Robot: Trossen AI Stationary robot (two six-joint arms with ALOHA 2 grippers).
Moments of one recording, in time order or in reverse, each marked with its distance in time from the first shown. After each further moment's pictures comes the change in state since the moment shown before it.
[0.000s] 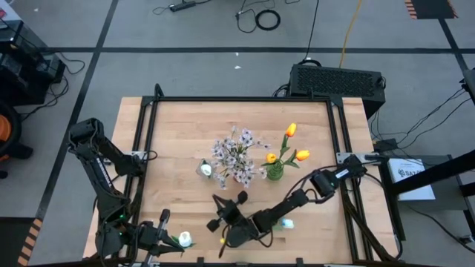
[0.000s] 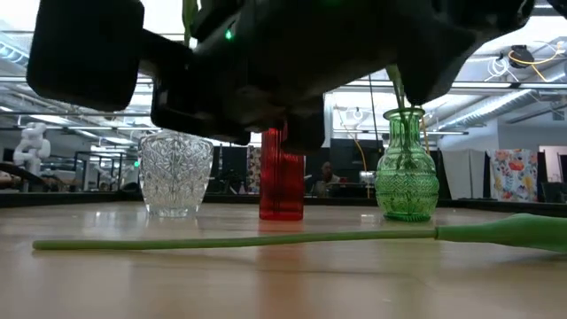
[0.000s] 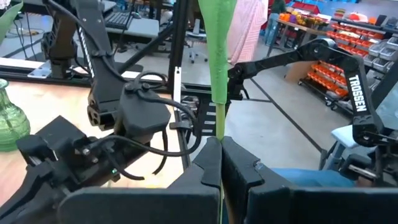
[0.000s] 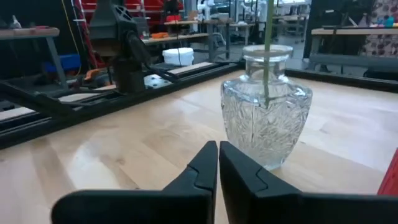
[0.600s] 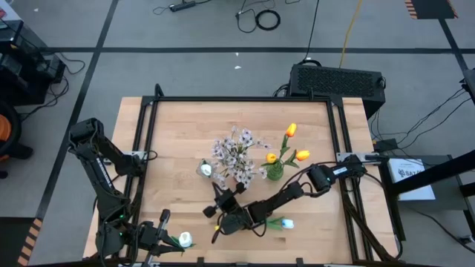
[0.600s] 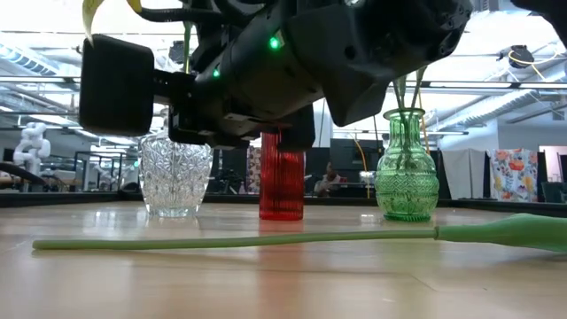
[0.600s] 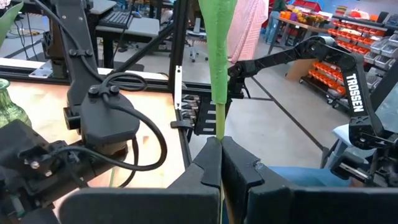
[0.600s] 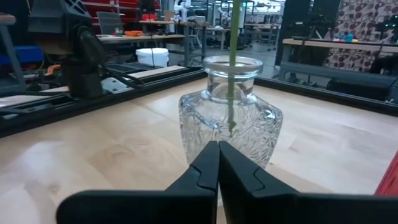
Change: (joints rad) left arm 0.000 0.000 0.000 -0.009 0.000 0.002; right arm -0.085 0.000 0.000 -0.008 0.030 -0.073
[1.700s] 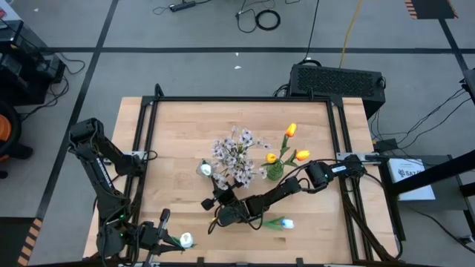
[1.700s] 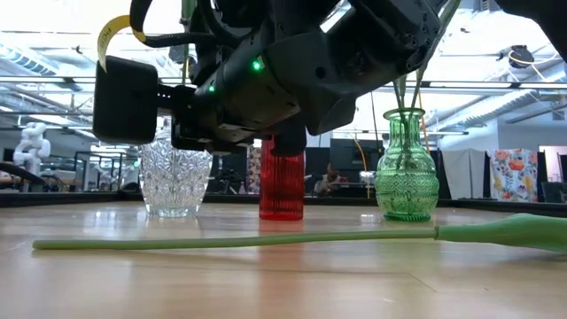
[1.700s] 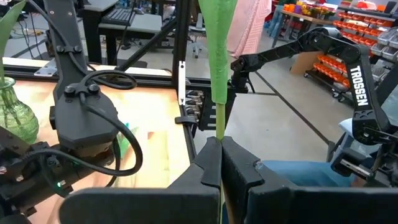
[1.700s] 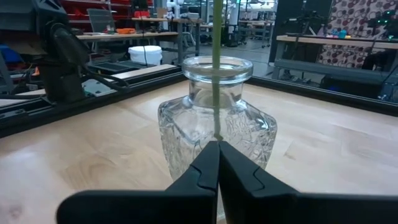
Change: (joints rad) left arm 0.000 0.000 0.000 -0.035 -0.004 -0.004; right arm -0.048 0.000 0.000 -0.005 -0.026 0.008
